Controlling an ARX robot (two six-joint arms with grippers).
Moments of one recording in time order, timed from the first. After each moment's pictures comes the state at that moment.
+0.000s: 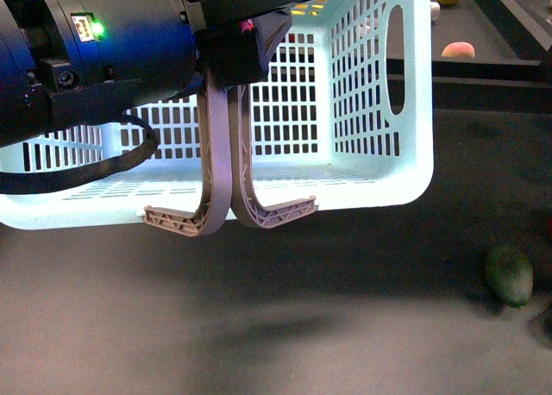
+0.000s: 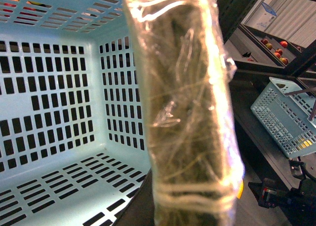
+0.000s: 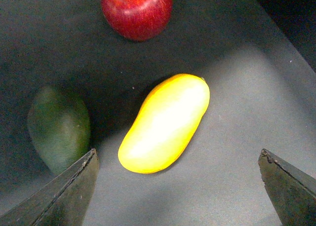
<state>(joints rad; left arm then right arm) -0.47 1.67 0.61 0.96 0.13 -0.34 -0.45 2.29 0.52 0.96 0.04 0.11</state>
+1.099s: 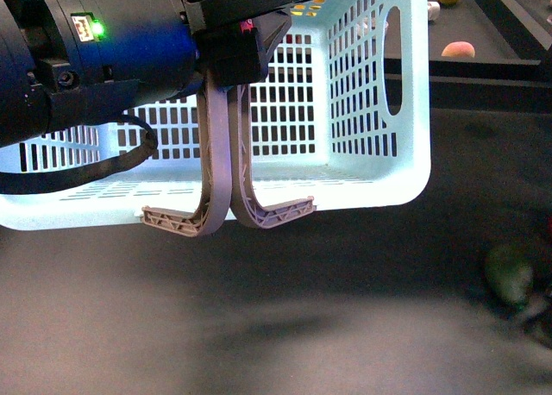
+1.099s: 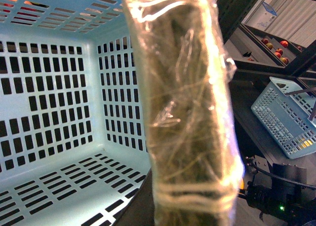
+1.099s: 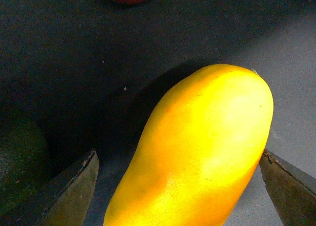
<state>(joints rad) -0.47 1.67 0.61 0.96 0.13 -0.34 -0.39 2.63 0.89 0.82 0.11 0.19</state>
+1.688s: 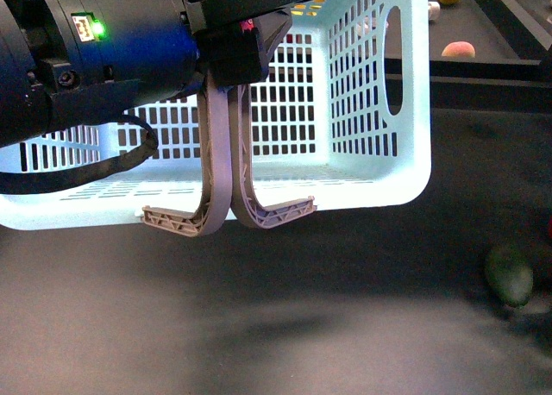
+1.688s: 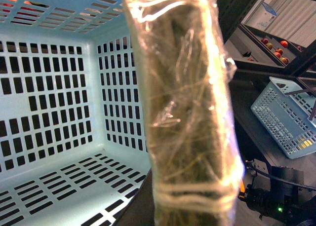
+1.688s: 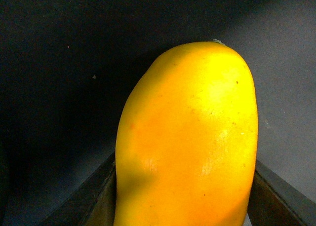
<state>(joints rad) -0.47 1.67 0.61 0.96 0.13 -0.34 -0.42 2.67 0.91 0.80 0.11 0.19</state>
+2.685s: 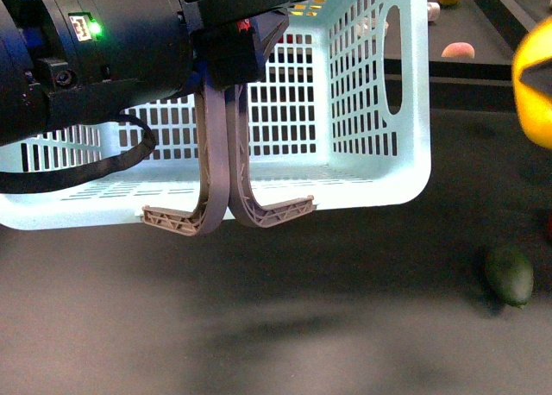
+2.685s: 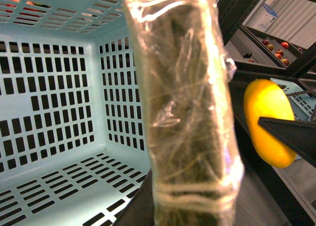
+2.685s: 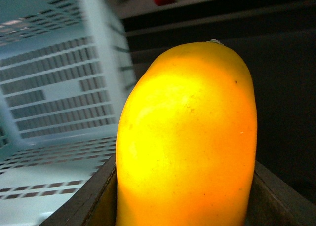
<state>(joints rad) -0.47 1.67 0.61 0.96 0.13 -0.34 0.02 1.55 0.59 0.49 -0.29 0.23</state>
